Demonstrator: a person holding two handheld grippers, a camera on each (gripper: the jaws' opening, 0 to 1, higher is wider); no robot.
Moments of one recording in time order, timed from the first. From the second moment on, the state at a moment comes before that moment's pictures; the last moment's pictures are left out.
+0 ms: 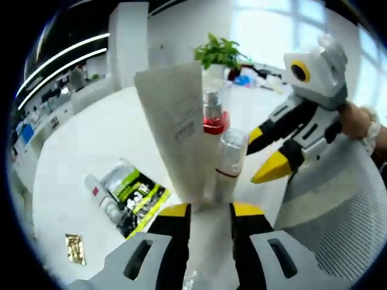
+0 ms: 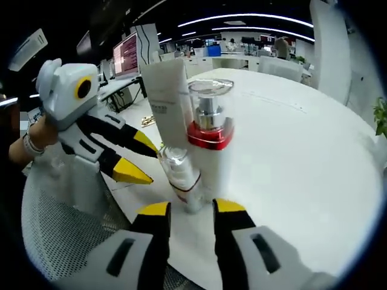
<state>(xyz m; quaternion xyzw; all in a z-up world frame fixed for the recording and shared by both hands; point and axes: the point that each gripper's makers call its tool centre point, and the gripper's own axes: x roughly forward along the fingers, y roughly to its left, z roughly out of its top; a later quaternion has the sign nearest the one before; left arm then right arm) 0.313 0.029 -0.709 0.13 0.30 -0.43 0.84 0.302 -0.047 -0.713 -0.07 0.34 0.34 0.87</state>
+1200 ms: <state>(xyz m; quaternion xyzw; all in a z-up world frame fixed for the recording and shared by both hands) 0.315 0.096 -0.654 0.11 0.26 -0.30 0.91 0.287 -0.050 -0.661 -0.12 0.29 0.37 0.87</state>
